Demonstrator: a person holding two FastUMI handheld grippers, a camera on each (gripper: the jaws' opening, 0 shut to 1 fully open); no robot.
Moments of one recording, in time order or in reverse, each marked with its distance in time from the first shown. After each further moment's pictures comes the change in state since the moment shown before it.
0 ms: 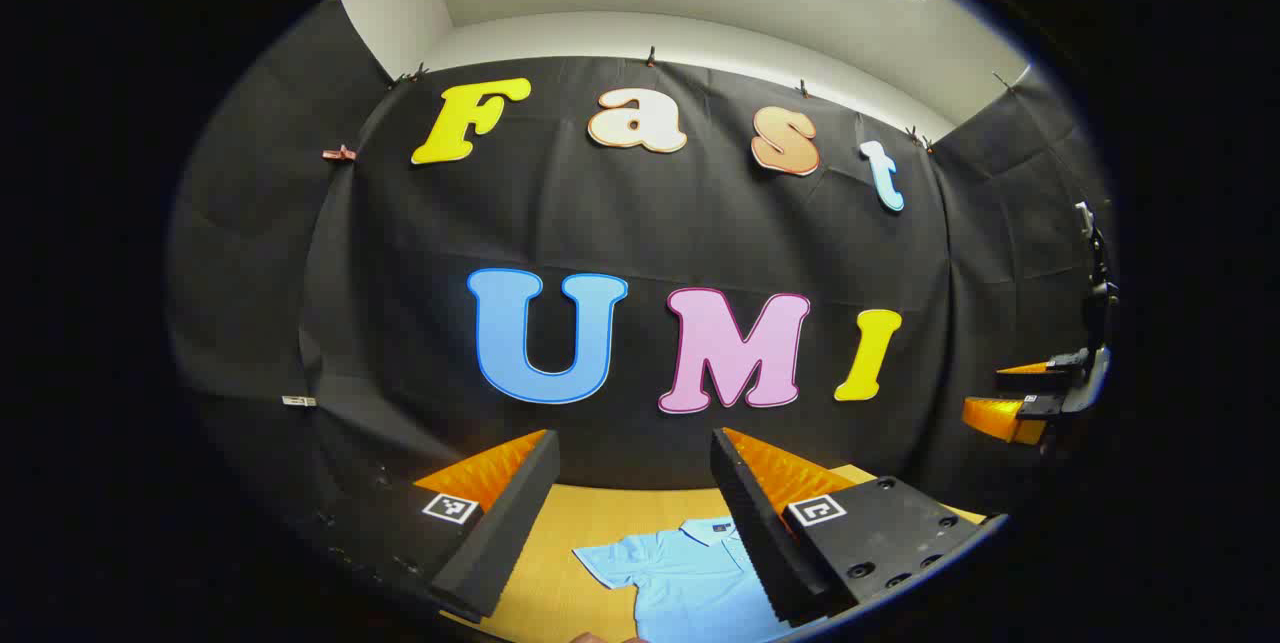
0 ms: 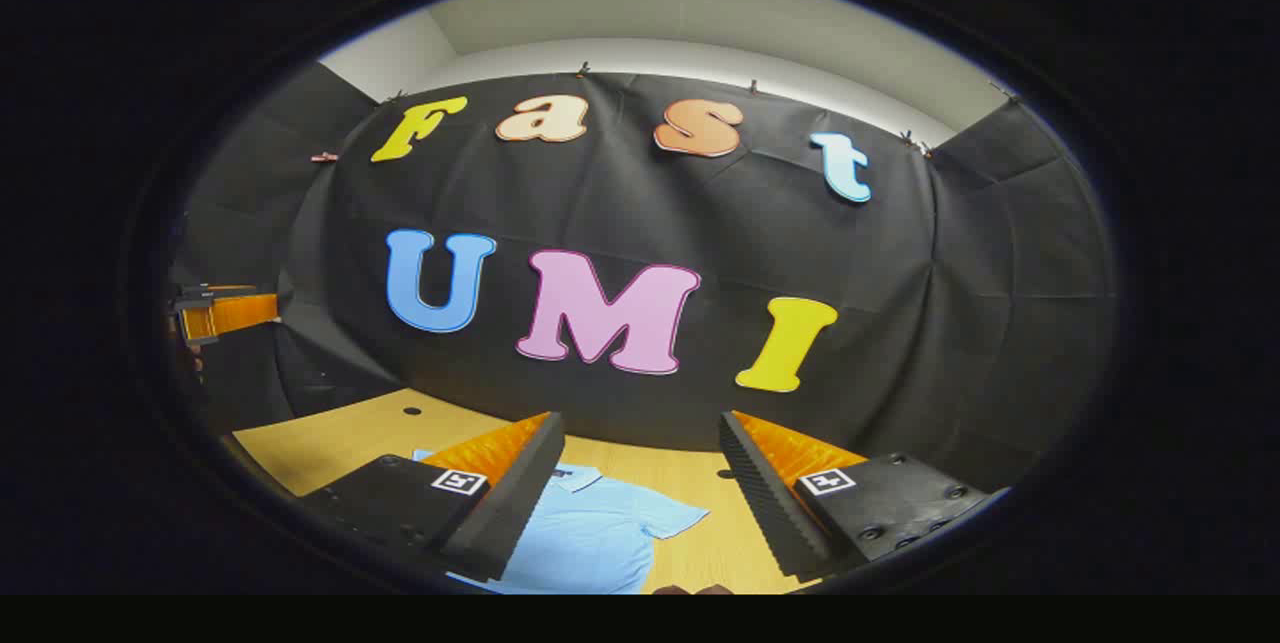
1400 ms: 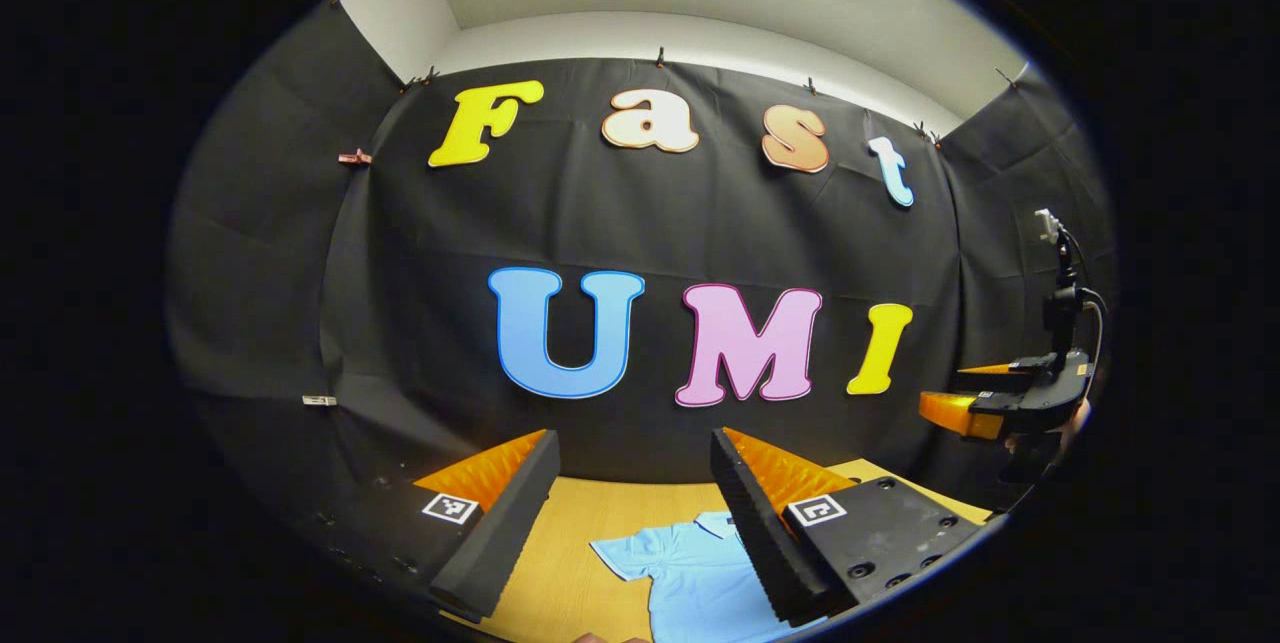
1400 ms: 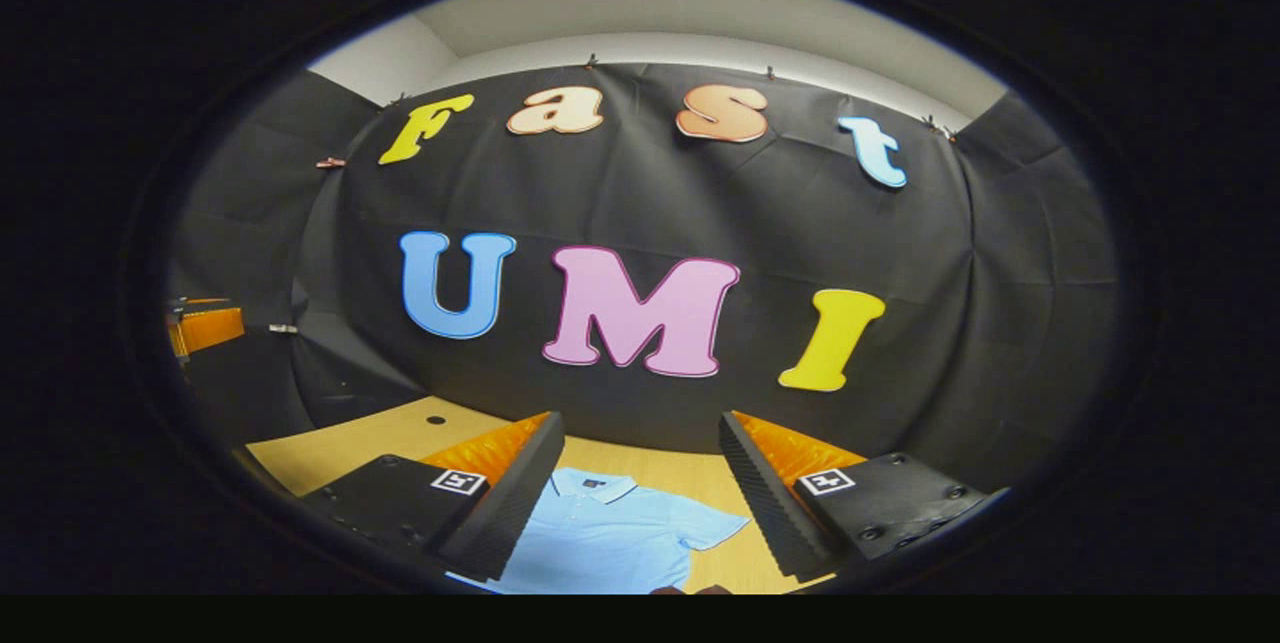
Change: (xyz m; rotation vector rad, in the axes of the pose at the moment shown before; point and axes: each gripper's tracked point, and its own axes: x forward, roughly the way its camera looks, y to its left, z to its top) left arm -0.019 0.018 -0.008 -0.001 0.011 0.032; right arm 0.062 0.040 -0.008 0.047 0.016 0.091
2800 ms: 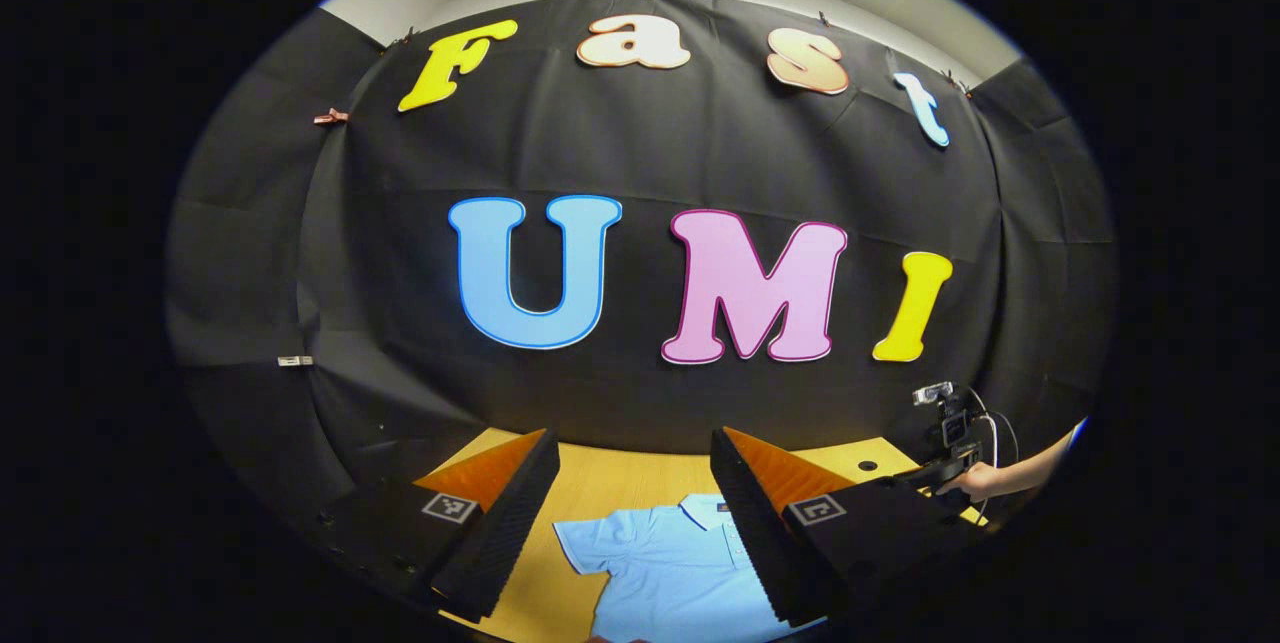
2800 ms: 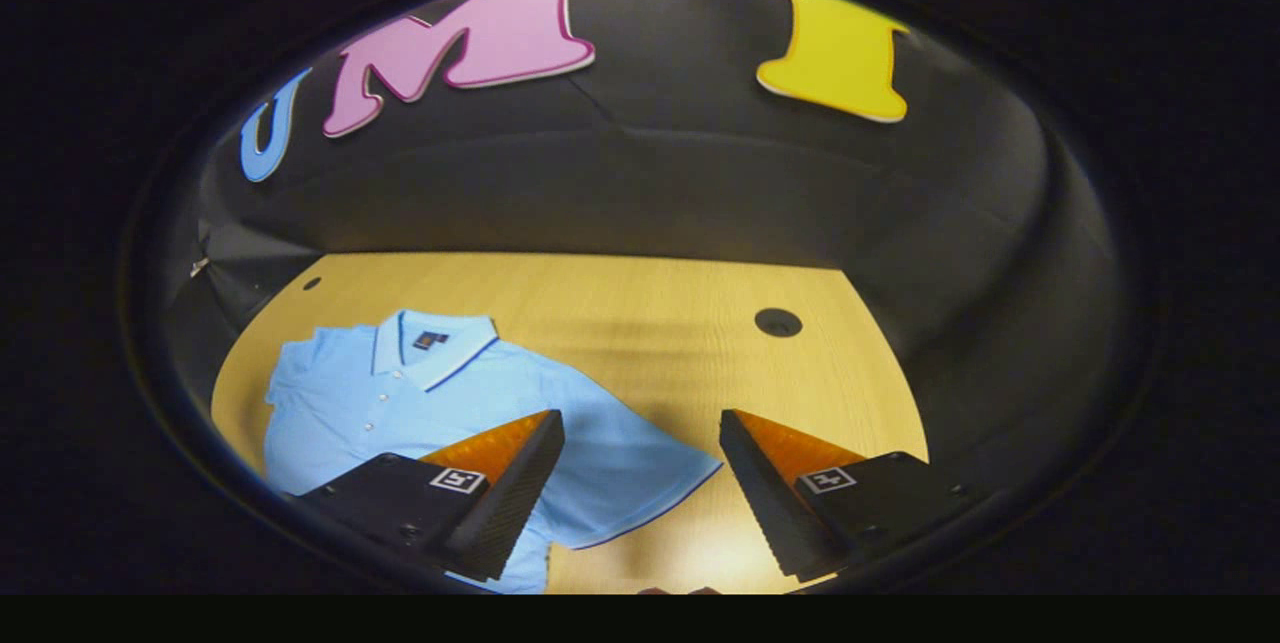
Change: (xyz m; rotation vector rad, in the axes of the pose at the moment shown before) left arm 0.116 -0.077 -0.066 0.009 0.185 0.101; right arm 0.207 -0.180 -0.406 0.149 0.754 0.018
